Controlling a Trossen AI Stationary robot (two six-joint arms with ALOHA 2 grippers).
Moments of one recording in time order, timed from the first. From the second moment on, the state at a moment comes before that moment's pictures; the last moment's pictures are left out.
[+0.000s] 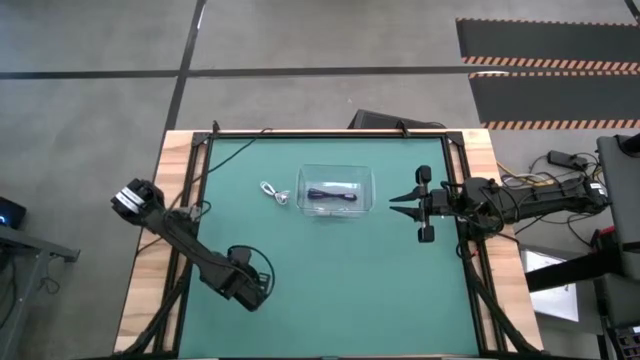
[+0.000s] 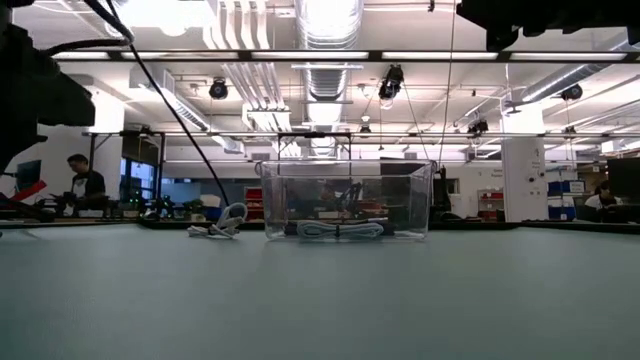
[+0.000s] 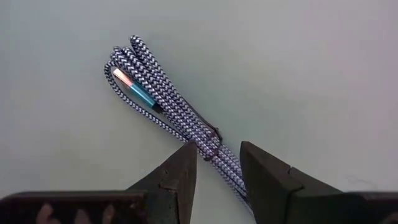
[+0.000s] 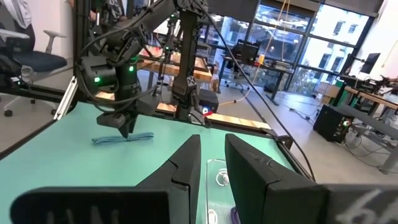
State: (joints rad) left arm -0.67 1.64 0.98 -0.96 -0.06 -2.03; right arm 0.07 0.65 0.41 0.24 0.05 -0.22
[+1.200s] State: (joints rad) left arm -0.67 1.65 0.93 -0.92 -0.05 -1.98; right arm 0.07 0.65 0.41 0.23 0.05 -0.21
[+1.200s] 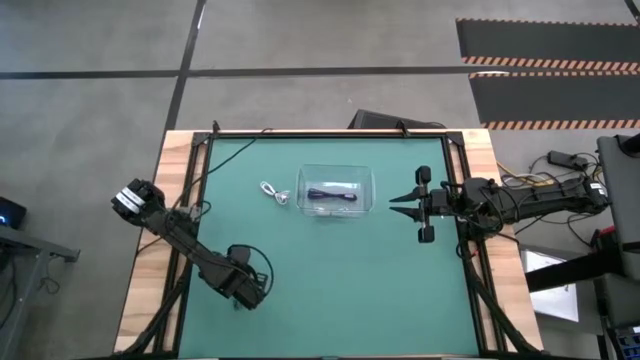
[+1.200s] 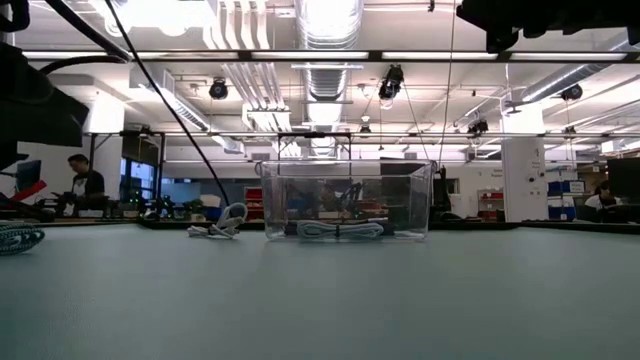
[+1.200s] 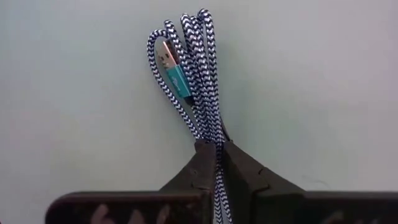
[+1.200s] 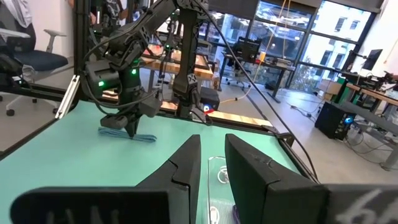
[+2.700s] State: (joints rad) left arm -0.37 1.53 0.99 0.25 -0.59 0.18; right arm 0.07 1.06 0.41 0.80 -0.06 -0.25
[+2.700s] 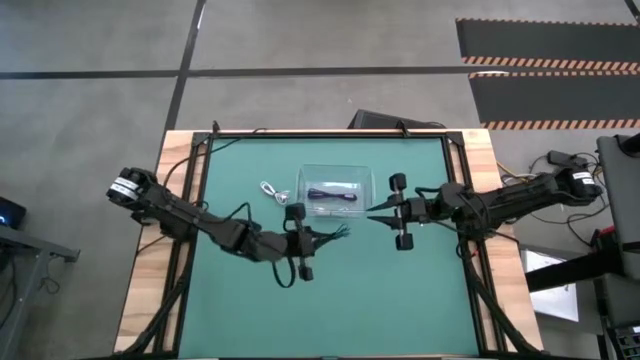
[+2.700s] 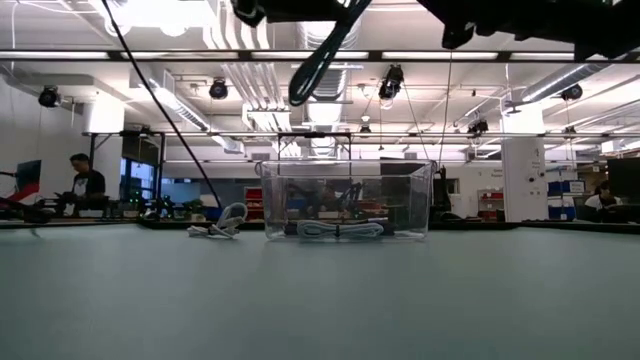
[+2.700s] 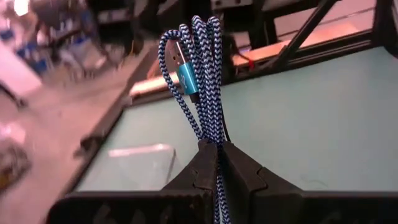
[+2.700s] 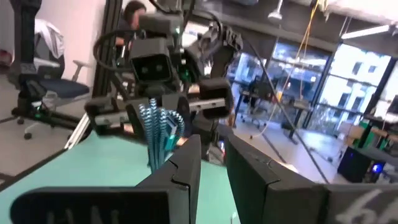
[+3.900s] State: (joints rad) left arm -0.20 1.51 0.80 0.88 -0.39 0.38; right arm 0.07 1.36 0.50 1.00 0.03 -0.17
